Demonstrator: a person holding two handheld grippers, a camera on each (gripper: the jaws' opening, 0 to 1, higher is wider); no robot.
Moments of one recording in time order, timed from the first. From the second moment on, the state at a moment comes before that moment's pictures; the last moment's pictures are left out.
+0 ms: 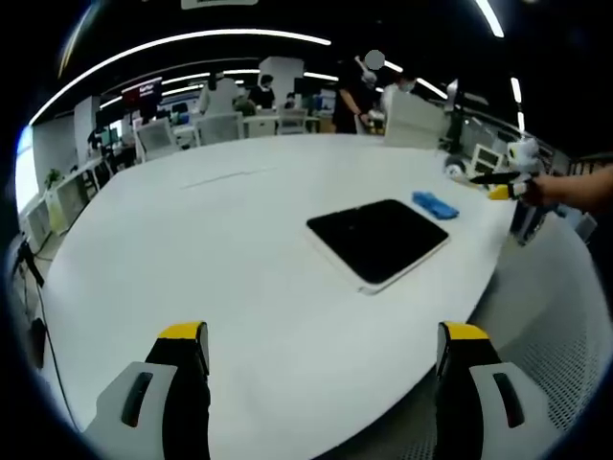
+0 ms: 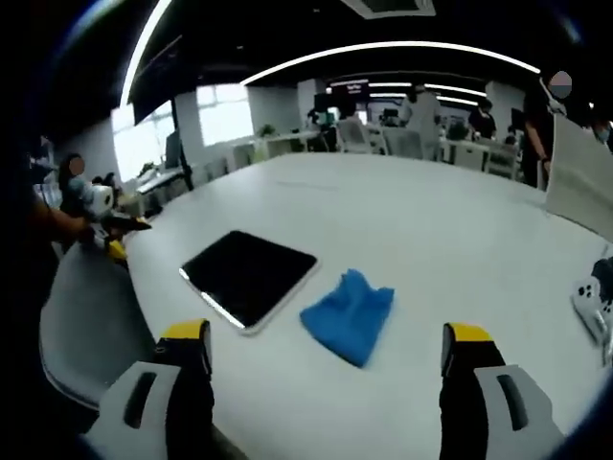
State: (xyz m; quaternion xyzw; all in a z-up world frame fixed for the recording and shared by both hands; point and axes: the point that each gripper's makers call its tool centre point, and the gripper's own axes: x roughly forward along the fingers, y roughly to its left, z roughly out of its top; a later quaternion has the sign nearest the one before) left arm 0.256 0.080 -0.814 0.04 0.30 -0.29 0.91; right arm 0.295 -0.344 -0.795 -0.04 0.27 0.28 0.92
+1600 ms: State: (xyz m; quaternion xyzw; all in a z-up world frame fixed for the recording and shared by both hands) left arm 0.258 0.079 -0.805 0.04 0.28 -0.30 0.91; right arm 0.293 -0.367 -0.791 -0.03 0.24 0.28 0.93
